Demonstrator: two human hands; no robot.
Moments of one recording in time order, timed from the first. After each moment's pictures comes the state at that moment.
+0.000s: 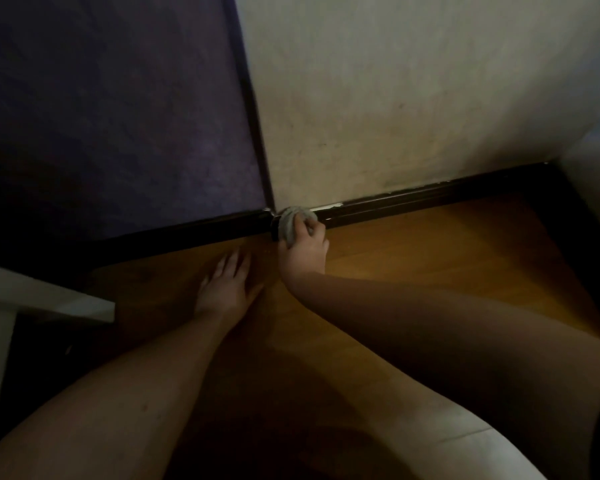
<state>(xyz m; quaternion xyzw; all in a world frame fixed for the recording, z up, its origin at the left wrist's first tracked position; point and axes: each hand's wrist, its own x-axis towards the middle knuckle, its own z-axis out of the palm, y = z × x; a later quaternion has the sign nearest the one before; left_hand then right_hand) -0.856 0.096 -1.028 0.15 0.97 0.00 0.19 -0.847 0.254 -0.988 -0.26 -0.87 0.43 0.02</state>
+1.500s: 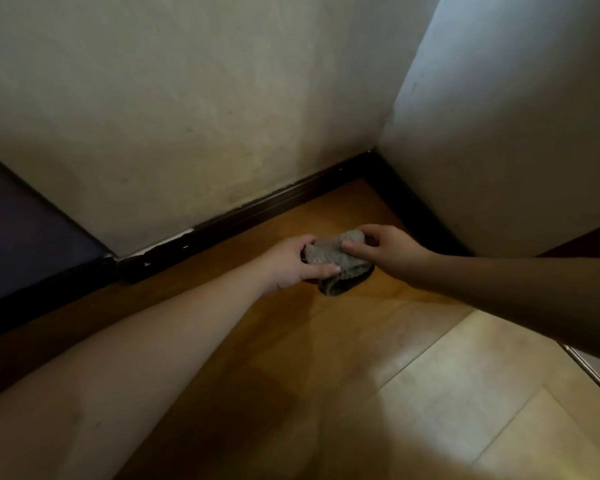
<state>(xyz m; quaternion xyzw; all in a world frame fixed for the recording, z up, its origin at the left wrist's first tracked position) -0.804 0.409 -0.948 0.31 0.73 0.39 0.46 -0.666 0.572 -0.898 -0.27 -0.82 0.51 -0.07</state>
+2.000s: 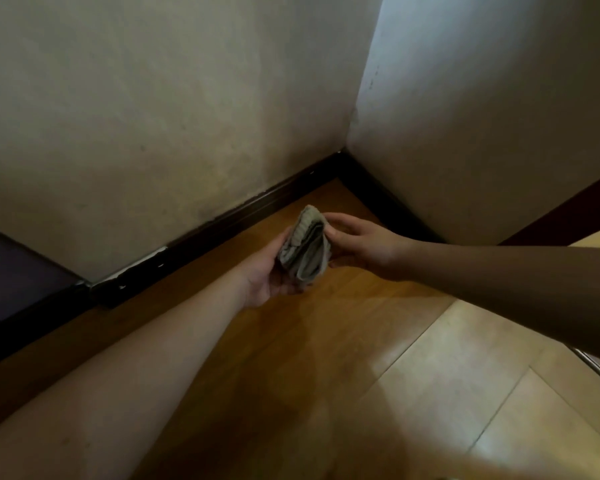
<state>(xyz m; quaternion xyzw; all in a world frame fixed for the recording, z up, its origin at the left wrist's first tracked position) -0.790 0.419 -0.939 0.10 0.58 0.55 0.60 -0.660 0.587 -0.892 -0.24 -0.64 0.72 -0.08</state>
